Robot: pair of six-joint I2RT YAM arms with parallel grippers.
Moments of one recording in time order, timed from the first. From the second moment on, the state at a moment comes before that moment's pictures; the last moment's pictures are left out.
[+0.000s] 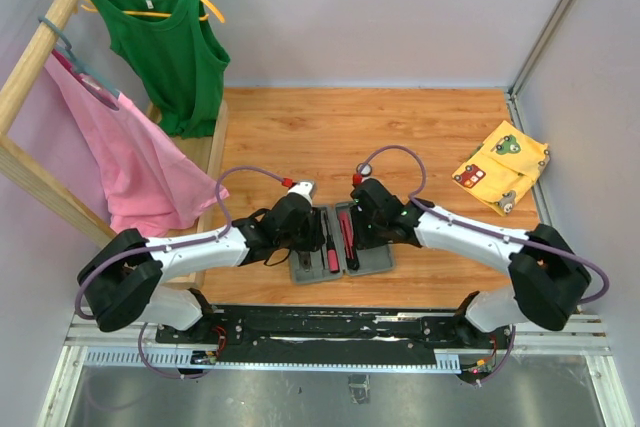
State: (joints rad) left arm -0.89 1.35 0.62 -0.03 -0.14 -0.63; right arm 0.84 1.43 0.84 -0.45 0.04 0.56
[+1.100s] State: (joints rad) left arm -0.89 1.35 0.62 -0.03 -0.16 -0.65; right arm 0.83 1.45 0.86 -0.42 0.03 0.48
